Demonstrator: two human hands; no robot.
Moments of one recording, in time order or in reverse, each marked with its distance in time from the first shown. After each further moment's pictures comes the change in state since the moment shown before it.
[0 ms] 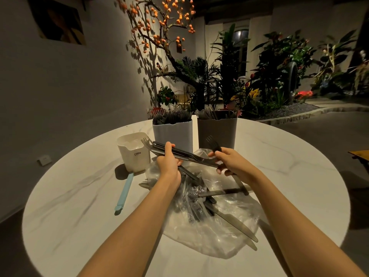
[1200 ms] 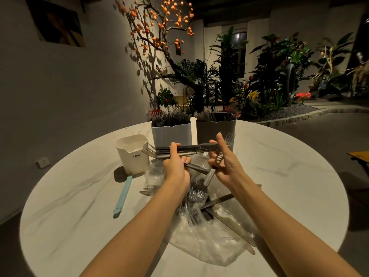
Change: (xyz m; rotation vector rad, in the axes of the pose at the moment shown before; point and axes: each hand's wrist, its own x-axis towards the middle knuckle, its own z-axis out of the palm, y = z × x) left_hand -0.019 -0.002 0.015 -0.264 -0.085 -0.117; right_hand -0.002 -0.017 0.030 1.106 0.170 0.038
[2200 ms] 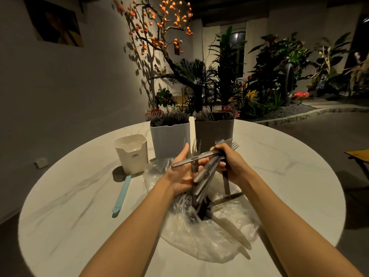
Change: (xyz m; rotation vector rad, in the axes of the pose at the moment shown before) left_hand 0.002 0.005 -0.019 0.330 -0.710 -0.596; right_hand 0.010 -0.015 -0.022 -0.282 -0.135 0.079
